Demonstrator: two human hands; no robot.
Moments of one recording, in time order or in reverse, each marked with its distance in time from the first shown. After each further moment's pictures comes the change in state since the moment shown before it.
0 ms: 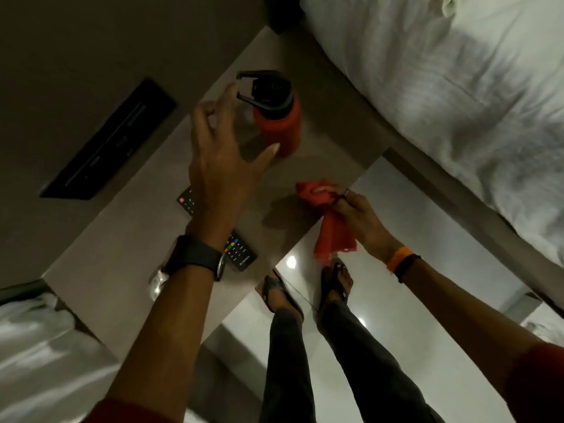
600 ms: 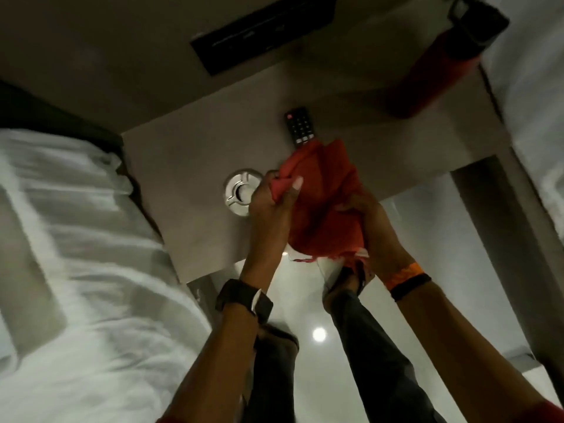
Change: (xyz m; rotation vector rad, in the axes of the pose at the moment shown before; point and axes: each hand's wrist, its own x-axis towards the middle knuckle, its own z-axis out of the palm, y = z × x) left_hand -0.216 -0.094 -0.044 -0.901 0.169 -0.708; right_hand -0.099 -0.023 0.176 0.327 -0.299 0.116
